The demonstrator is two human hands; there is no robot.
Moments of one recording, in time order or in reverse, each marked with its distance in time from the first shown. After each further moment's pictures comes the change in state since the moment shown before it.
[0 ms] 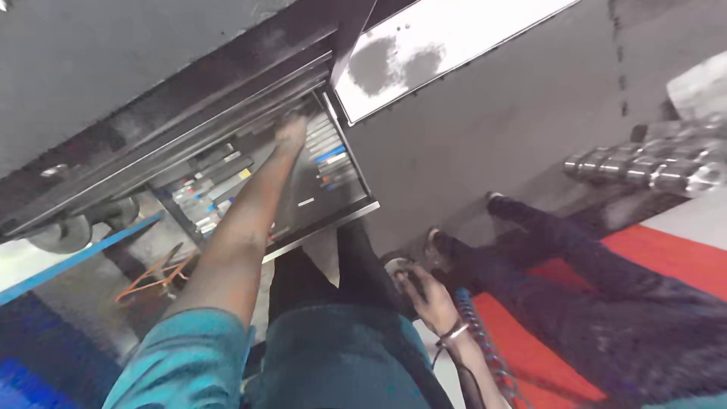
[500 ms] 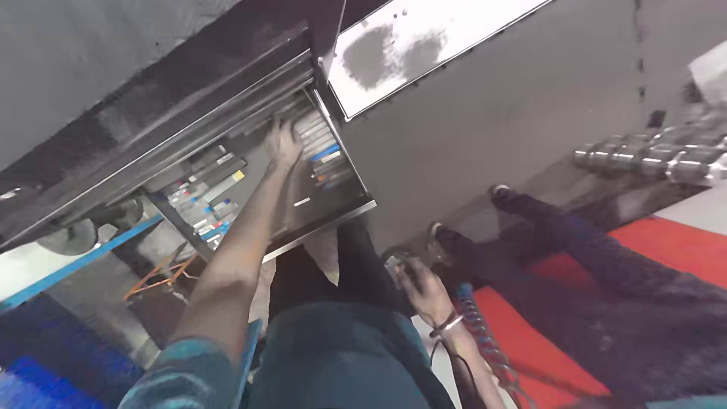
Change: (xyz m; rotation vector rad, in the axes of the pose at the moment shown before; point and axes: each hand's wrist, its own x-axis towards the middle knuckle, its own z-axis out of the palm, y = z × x) left_hand -0.022 -0.012 0.039 -0.290 0.330 -0.006; right_hand 0.019 0.001 -0.006 0.084 0.001 -0.020
